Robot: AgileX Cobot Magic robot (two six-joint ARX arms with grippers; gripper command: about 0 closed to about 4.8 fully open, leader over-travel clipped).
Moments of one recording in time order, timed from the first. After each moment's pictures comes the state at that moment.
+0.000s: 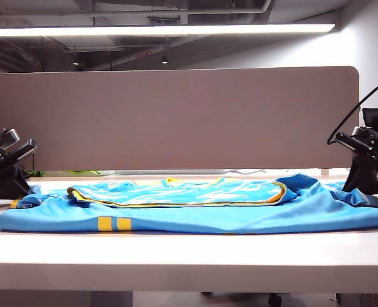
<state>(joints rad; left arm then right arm) 0.19 2.01 1.13 0.14 0.56 -0.22 -0.17 2.01 1.30 -0.27 -0.48 0.17</state>
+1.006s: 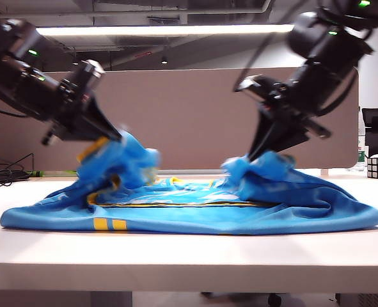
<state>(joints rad) -0.15 1.73 1.12 -0.15 0.78 0.02 0.30 1.76 1.28 -0.52 -0.36 0.00</state>
